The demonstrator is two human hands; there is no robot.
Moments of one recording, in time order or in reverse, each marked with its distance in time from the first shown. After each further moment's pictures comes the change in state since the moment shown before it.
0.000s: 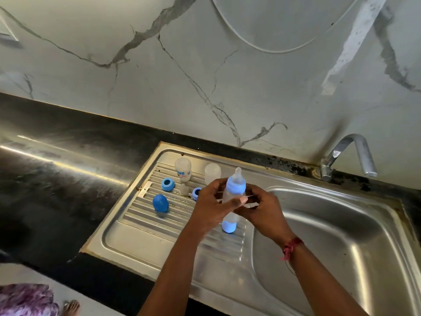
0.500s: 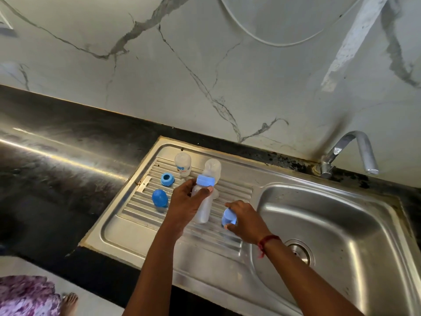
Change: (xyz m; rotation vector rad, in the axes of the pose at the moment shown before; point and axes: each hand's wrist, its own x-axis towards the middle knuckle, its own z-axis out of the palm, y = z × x) left_hand -0.004 -0.019 -0.043 -0.096 0.159 -0.192; right_hand 0.005 0.073 0.042 -0.575 -0.349 0.051
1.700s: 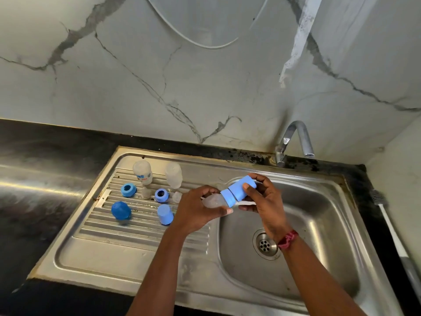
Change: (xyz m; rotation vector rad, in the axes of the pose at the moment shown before) left_hand -0.019 0.019 0.092 0.523 -0.287 0.306; right_hand -0.078 0.024 -0.103 1.171 0.584 0.223
